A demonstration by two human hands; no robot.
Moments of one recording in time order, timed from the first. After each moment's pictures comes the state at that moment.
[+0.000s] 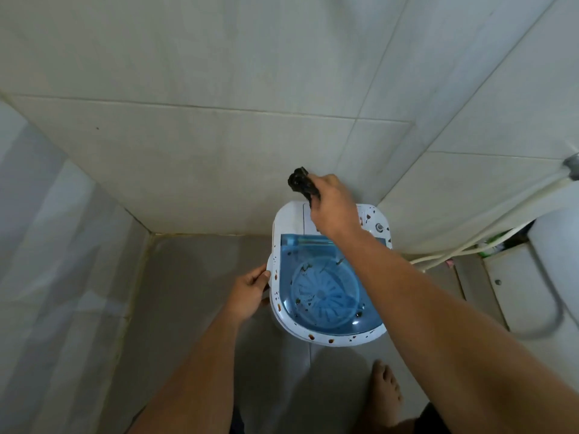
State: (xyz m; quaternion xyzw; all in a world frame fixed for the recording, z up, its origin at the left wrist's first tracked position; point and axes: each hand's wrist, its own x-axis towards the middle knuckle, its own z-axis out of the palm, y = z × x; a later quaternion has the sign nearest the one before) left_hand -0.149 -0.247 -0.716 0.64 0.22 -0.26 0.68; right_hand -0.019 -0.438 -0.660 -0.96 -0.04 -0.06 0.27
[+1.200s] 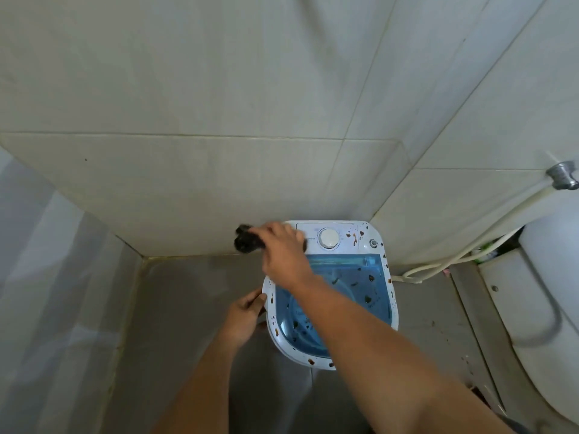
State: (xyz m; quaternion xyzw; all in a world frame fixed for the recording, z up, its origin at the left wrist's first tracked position) left_hand -0.142 -0.244 -0.721 0.64 0.24 -0.29 0.67; right_hand -0.050 -0.365 -0.702 -0.96 -0.13 -0.04 0.26
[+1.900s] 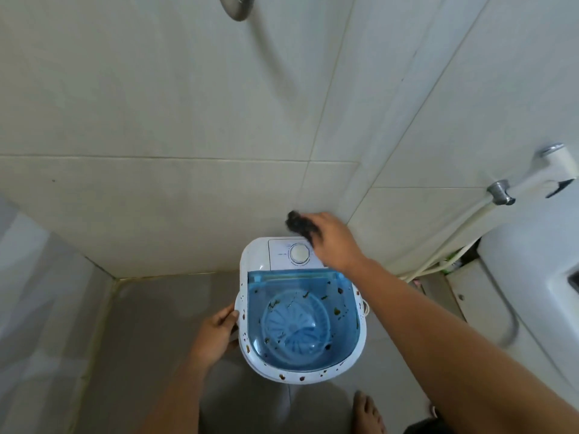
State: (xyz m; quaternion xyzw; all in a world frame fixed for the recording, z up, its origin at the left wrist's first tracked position) left_hand -0.144 -0.249 -0.710 0.66 0.24 -0.28 0.66; right_hand -0.025 -0.519 -0.640 -0.96 -0.06 -0.02 0.27
